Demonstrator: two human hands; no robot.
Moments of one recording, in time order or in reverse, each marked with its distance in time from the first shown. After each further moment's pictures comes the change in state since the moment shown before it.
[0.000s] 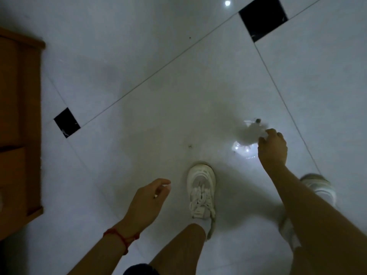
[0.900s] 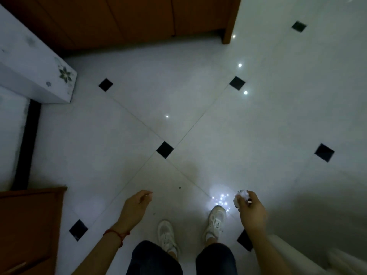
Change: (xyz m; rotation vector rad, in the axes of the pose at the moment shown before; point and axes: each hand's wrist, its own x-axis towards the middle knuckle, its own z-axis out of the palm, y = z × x) left_hand -0.320 0.332 -0.117 0.093 0.035 0.428; right_hand -0.325 0.061 -0.496 0.879 0.328 0.211
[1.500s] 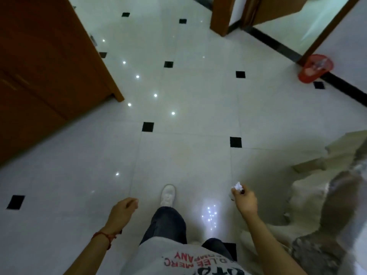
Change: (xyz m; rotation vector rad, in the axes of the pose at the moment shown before) left_hand 0.070 0.305 0.099 0.335 -0.299 0.310; right_hand 0.093 -0.012 -0.245 0.275 0.398 0.330
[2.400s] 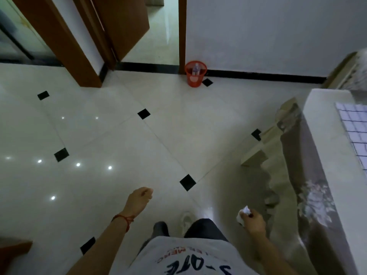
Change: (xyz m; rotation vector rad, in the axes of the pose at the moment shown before) left_hand 0.315 0.509 0.156 0.434 -0.523 0.397; right_hand 0.235 -0.063 -0.128 0.496 0.438 0.584
